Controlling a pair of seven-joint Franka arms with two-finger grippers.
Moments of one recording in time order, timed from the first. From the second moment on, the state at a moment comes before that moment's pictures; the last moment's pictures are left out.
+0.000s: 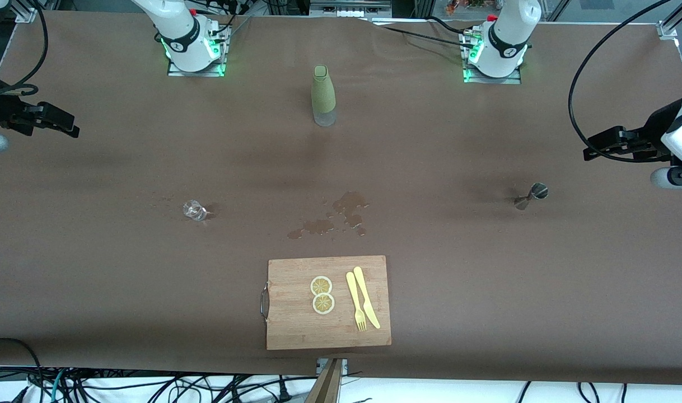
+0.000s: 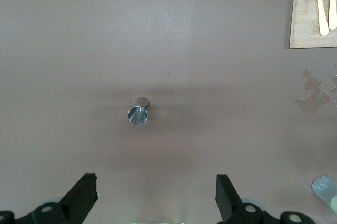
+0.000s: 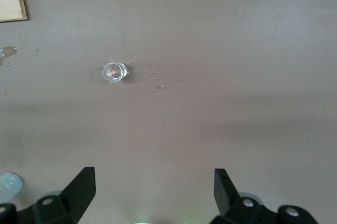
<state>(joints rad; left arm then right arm) -0.11 0.26 0.11 -1.22 -0.08 1.34 -0.04 0.05 -0.02 -0.11 -1.69 0.00 1.58 -0.02</state>
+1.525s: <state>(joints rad) 0.09 0.36 0.24 -1.33 -0.20 1.33 0.59 0.04 0.05 -0.11 -1.69 0.09 1.48 -0.14</state>
